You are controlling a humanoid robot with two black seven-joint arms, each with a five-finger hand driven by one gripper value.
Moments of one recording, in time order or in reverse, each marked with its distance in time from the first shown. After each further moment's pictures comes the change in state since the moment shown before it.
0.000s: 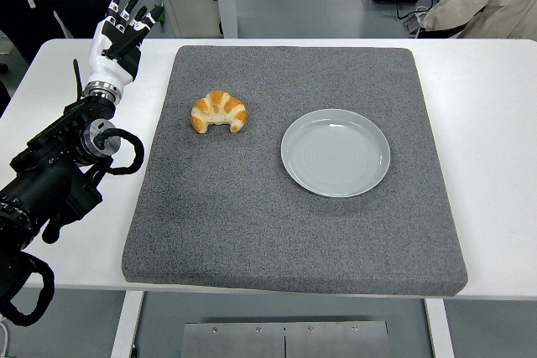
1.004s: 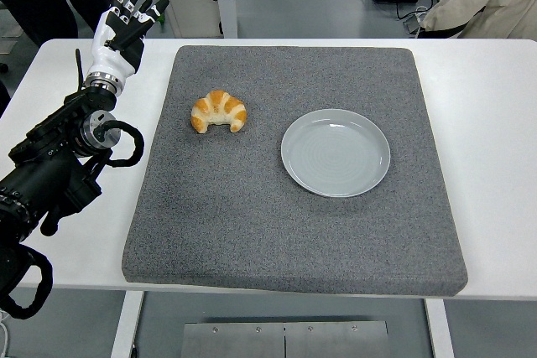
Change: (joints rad) left arm -0.031 0.006 0.021 -0.001 0.010 0.000 0.024; right arm 0.000 0.000 0.000 0.000 0.000 0.000 0.000
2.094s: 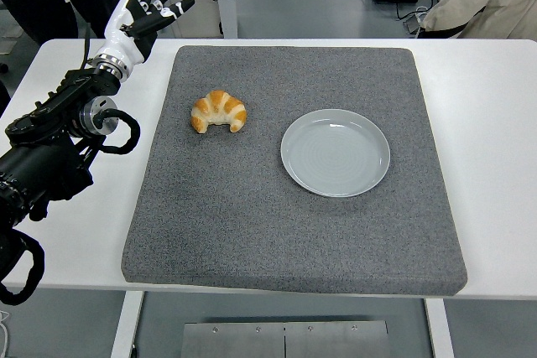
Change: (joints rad) left arm -0.074 0.020 0.080 -0.015 0.171 -0.008 0.076; right arm 0.000 0.000 0.000 0.000 0.000 0.000 0.000
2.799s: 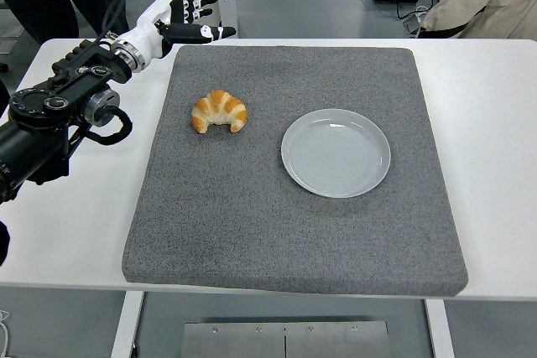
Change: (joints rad) left arm -0.085 0.119 0.328 -0.143 0.221 -0.003 -0.003; right arm 0.000 0.000 0.000 0.000 0.000 0.000 0.000
